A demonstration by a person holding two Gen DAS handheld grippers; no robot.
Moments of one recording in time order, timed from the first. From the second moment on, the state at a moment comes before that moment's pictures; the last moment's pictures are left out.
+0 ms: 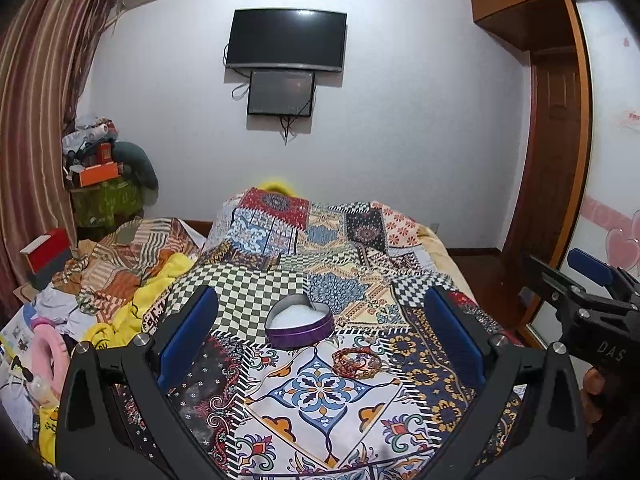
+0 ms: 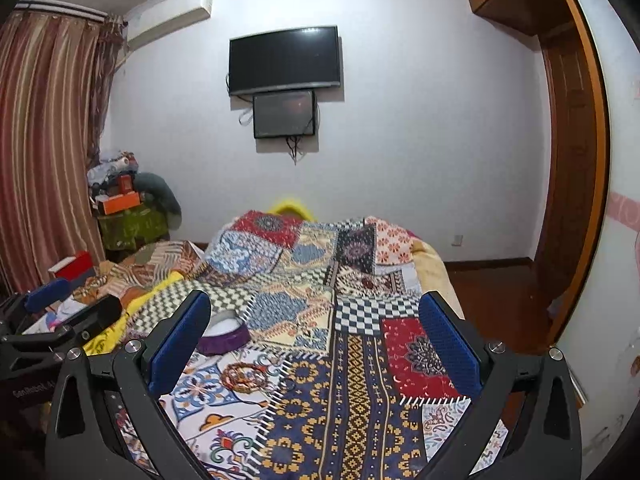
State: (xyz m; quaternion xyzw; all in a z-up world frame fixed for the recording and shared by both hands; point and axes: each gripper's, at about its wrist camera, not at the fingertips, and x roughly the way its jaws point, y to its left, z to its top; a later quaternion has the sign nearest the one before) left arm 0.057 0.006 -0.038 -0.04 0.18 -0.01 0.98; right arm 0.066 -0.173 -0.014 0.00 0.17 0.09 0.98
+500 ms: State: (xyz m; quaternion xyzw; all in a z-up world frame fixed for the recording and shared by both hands) left arm 0.127 0.011 -0.102 -0.04 0.28 0.00 0.96; right arm 0.134 -0.185 -0.091 0.00 0.31 0.08 0.95
